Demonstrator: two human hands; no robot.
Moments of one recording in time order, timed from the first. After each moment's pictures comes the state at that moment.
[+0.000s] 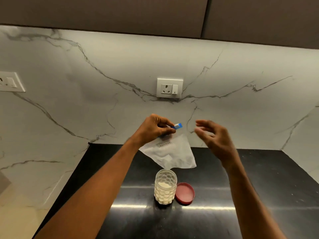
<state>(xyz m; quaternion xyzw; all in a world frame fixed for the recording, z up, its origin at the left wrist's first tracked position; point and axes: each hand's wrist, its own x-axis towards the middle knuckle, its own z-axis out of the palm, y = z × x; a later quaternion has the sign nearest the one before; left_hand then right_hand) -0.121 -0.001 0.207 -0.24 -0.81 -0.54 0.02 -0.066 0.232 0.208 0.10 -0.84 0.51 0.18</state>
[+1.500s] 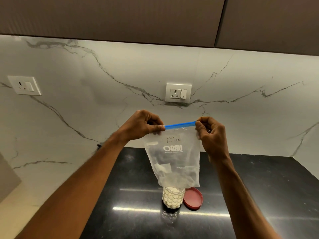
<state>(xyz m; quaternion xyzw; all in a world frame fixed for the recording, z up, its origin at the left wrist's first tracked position) -0.101 -0.069 0.250 -0.28 -0.86 -0.43 0.07 -0.072 0.173 0.222 0.11 -0.74 0.62 0.24</state>
